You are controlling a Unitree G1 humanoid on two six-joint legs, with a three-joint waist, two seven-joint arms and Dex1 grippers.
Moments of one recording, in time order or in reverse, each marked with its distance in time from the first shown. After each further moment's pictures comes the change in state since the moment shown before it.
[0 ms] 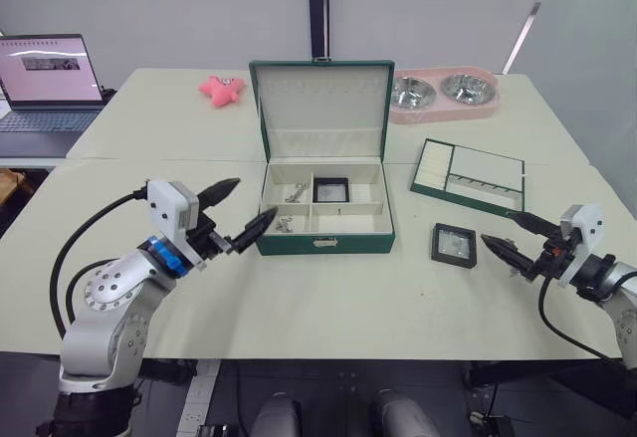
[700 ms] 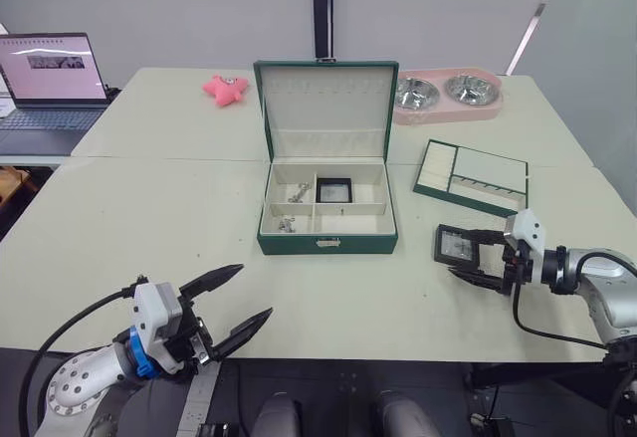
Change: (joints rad) left arm 0.407 -0.050 0.042 -0.040 -0.003 -0.274 -0.192; right arm -0.156 -0.016 0.223 0.147 -0.179 -0.112 0.200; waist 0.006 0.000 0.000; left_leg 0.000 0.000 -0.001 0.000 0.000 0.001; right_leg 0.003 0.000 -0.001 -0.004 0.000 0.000
